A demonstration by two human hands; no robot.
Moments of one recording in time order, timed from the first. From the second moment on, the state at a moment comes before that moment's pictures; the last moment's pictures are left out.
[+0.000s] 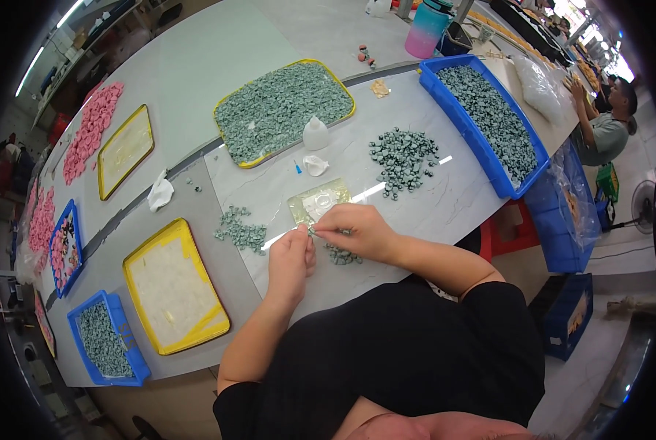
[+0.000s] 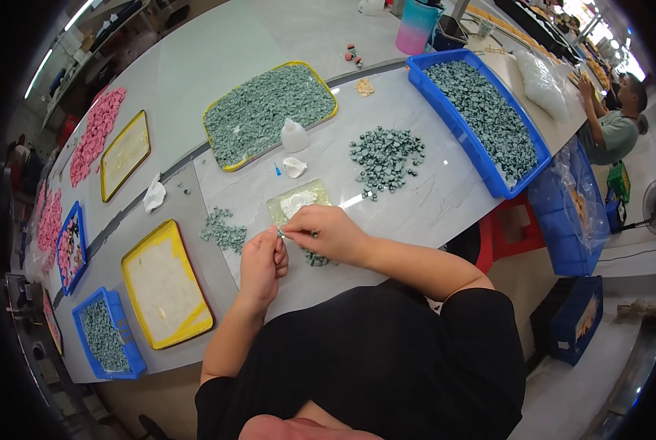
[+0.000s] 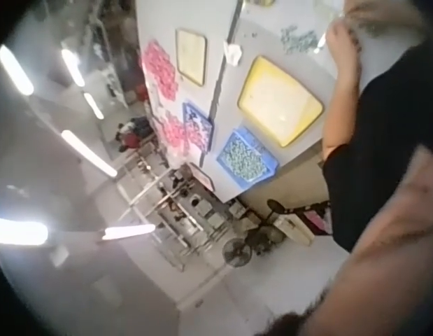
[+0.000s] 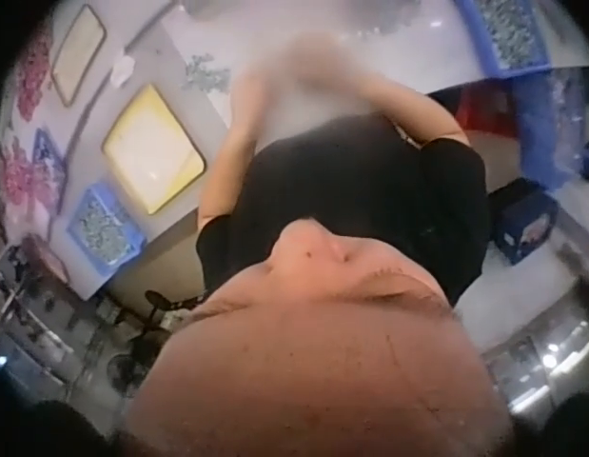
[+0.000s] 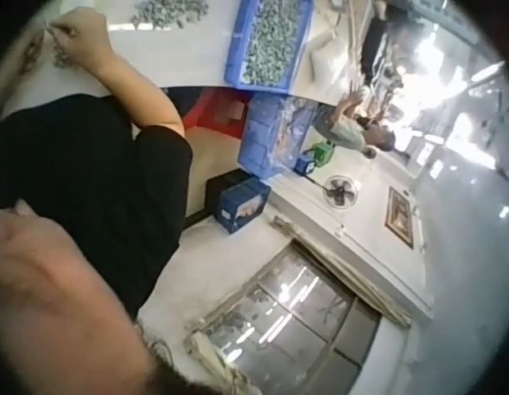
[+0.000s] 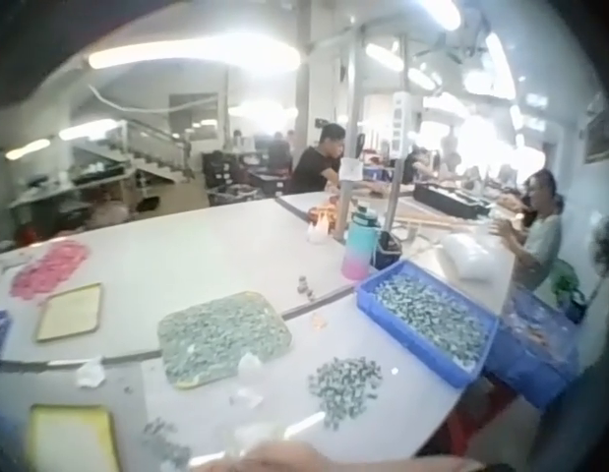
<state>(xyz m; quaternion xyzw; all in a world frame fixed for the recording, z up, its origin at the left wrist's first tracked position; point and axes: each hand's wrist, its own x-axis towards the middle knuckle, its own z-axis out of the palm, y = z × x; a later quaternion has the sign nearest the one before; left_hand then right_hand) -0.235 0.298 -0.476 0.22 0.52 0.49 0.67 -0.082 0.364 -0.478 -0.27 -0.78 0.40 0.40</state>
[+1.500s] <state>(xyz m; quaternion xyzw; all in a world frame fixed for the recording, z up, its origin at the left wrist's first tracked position) -0.129 0.302 -0.438 0.66 0.70 0.19 0.19 0.095 0.413 -0.465 -0.45 -0.88 0.07 0.15</state>
